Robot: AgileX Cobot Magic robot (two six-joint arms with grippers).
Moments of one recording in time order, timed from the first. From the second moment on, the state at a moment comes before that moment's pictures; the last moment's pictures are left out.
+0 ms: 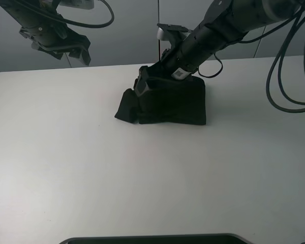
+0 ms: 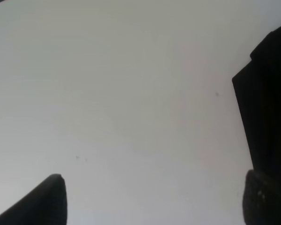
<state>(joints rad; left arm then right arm) -0.44 1.84 -1.42 0.02 0.75 0.05 0.49 2.03 -1.31 0.90 0.62 -0.76</state>
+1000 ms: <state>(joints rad) -0.44 1.84 -1.42 0.02 0.73 0.05 0.63 2.18 -1.34 1.54 0.85 -1.41</state>
